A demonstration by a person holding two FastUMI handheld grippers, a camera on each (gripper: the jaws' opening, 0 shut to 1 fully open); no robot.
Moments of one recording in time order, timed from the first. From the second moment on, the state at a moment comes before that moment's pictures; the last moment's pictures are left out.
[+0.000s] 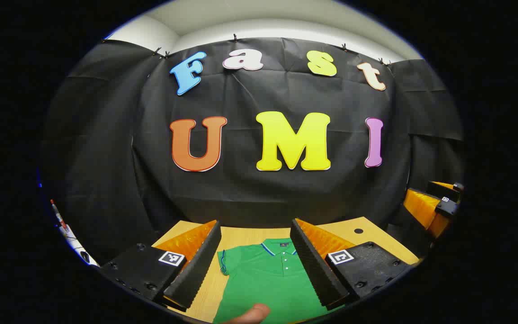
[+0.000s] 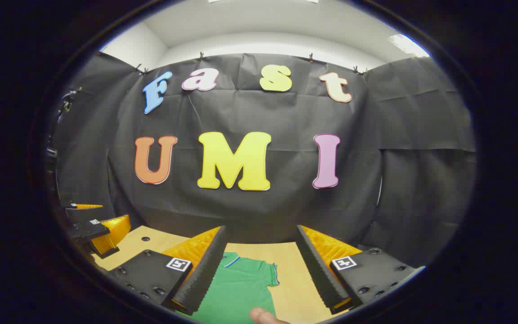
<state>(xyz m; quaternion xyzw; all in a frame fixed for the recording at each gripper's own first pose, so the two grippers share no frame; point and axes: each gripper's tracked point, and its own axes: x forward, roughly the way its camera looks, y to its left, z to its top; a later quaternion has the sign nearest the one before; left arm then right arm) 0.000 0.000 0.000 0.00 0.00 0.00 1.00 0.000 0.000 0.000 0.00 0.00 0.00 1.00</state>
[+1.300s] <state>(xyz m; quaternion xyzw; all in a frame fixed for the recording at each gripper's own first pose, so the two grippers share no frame) 0.014 -0.027 -0.022 0.02 0.03 0.00 1.00 0.038 -0.024 -0.055 -0.02 0.06 0.00 1.00</state>
